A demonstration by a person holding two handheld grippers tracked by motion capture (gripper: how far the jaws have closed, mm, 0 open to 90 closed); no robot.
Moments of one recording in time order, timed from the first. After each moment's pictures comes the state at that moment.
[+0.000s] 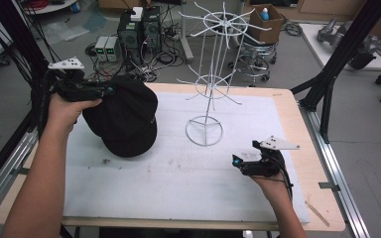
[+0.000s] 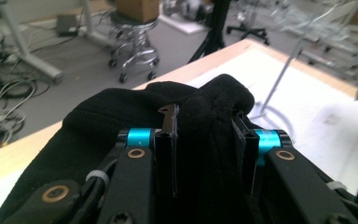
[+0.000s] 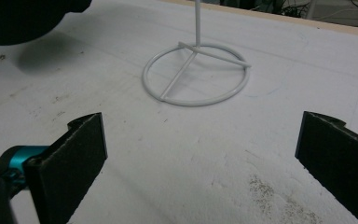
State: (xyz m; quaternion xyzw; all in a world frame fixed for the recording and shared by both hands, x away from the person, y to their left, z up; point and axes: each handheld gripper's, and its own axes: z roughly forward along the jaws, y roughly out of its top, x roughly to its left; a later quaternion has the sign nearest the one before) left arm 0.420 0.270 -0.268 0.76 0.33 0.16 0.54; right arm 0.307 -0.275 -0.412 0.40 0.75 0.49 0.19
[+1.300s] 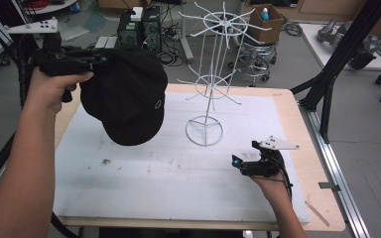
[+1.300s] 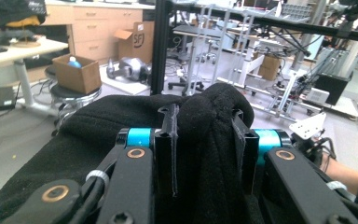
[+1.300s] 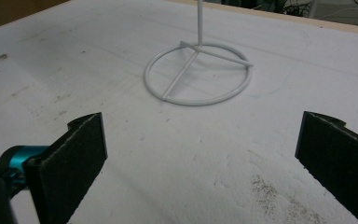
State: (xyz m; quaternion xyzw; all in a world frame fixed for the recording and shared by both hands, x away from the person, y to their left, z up) left arm 0.397 0.255 -0.172 0.72 0.22 0.12 0.65; right arm 0.307 -0.274 -0.412 0.40 0.75 0.49 0.19
